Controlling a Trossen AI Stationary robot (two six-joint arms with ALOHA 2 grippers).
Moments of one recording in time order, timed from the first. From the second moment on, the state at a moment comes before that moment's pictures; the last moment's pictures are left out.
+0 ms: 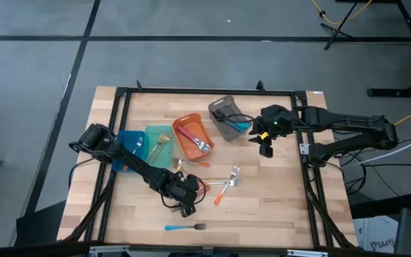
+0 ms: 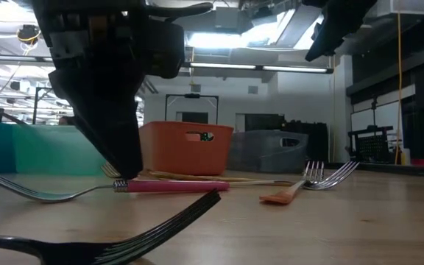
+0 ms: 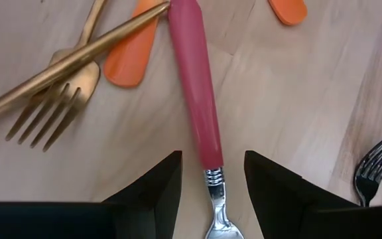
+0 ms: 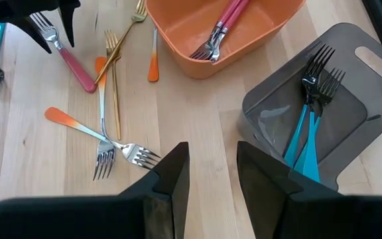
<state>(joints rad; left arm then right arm) -0.44 1.87 1.11 -0.35 -0.15 -0.88 -0.11 1.13 1.07 -0.81 -0.05 0.00</state>
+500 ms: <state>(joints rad) -0.49 1.92 1.11 -0.35 -0.22 -0.89 -0.11 1.13 1.07 -0.81 -0.05 0.00</state>
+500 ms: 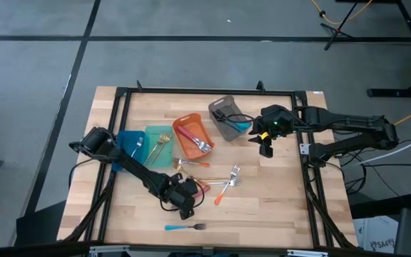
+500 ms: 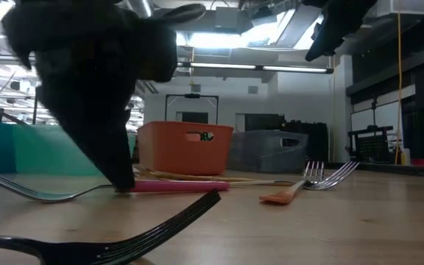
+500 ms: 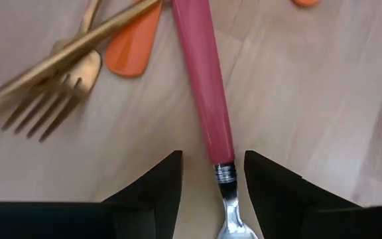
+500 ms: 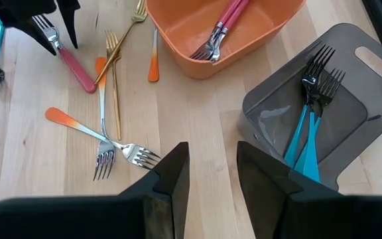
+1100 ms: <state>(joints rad) -0.51 1.95 1.12 -0.37 -0.28 -0.88 -0.11 1.13 1.07 -0.81 -0.05 0.00</state>
